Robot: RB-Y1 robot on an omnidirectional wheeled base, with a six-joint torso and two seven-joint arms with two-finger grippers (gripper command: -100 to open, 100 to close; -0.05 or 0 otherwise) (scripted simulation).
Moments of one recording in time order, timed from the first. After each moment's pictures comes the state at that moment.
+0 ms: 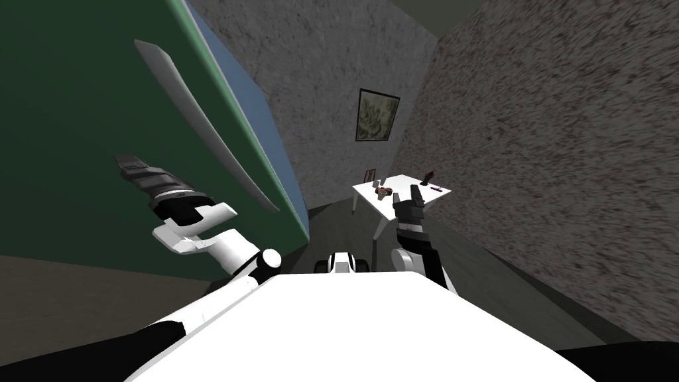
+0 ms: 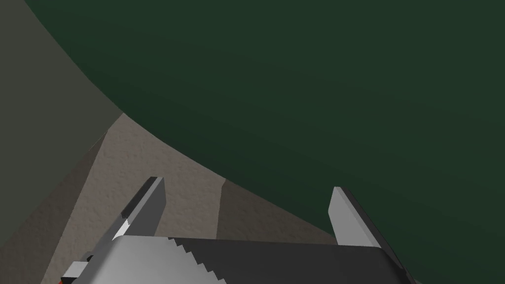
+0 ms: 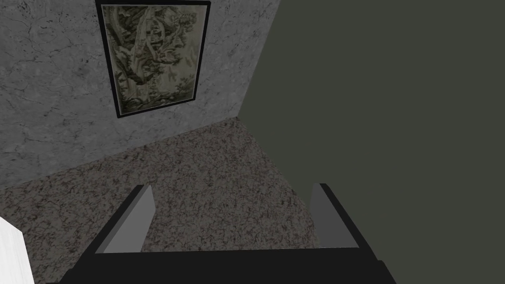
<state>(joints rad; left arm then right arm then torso) -0.45 0.22 1.02 -1.87 -0.28 0.13 0.07 0.50 0.01 0.01 -2.31 -0.08 -0.37 0.00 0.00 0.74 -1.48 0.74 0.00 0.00</state>
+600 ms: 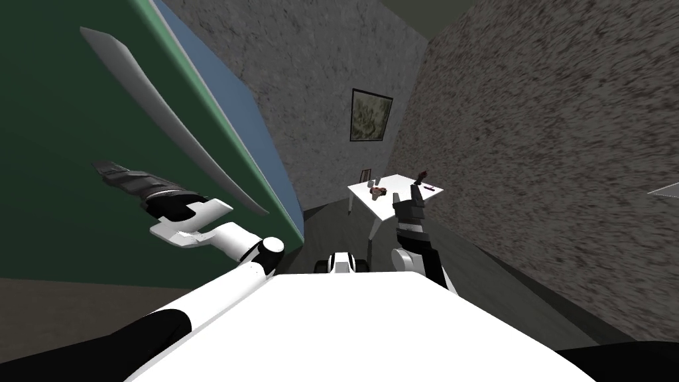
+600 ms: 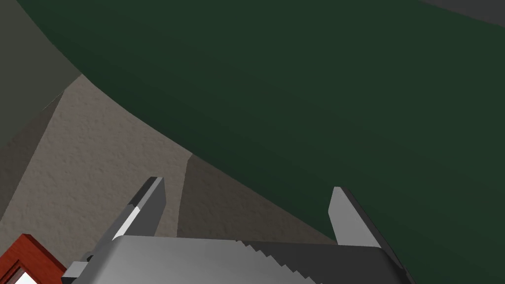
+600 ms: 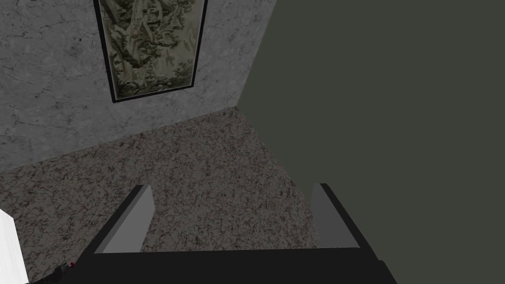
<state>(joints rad) -0.60 0.22 1.15 -1.78 -0.30 0.17 0.10 0.50 0.01 0.01 -2.31 -0.08 -0.37 0.00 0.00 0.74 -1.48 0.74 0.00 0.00</state>
